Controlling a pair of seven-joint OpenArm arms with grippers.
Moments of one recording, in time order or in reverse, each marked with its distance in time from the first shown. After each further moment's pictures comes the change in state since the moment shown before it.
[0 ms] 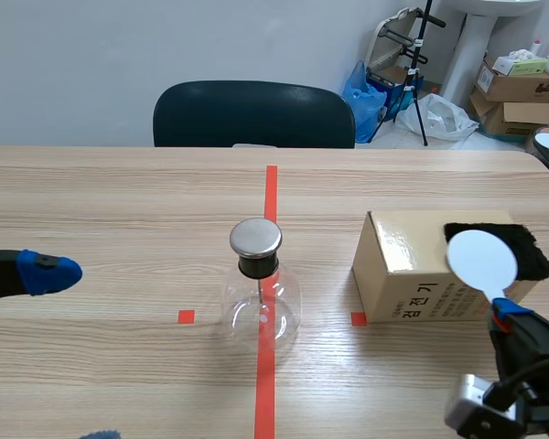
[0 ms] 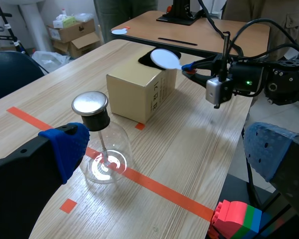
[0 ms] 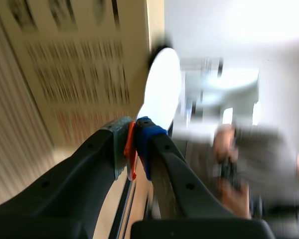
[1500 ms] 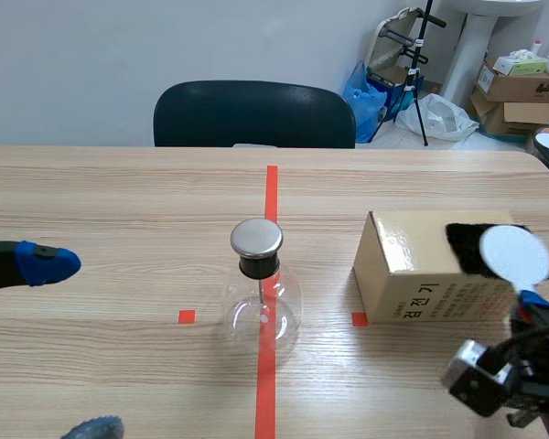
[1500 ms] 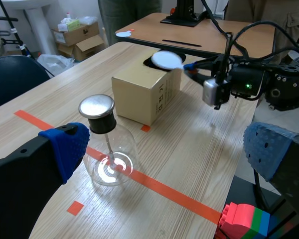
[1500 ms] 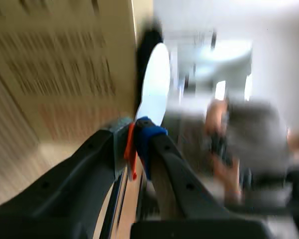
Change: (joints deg) left arm -0.8 0.0 0.0 0.0 0.0 0.6 0.1; right arm 0.7 -2.6 -1.3 0.8 -1.2 -0.7 -17.2
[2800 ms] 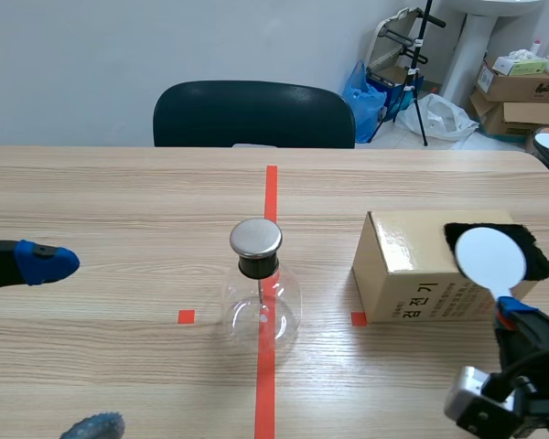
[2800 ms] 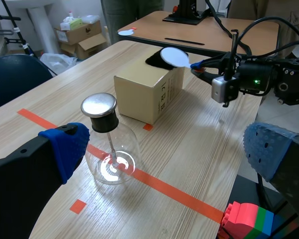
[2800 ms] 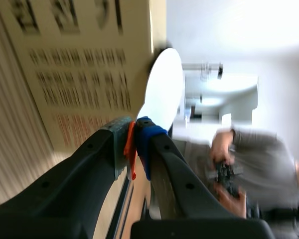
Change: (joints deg) left arm 0.0 0.0 0.0 0.0 0.0 0.9 0.3; right arm -0.7 2.1 1.1 0.0 -1.0 2.6 14.1
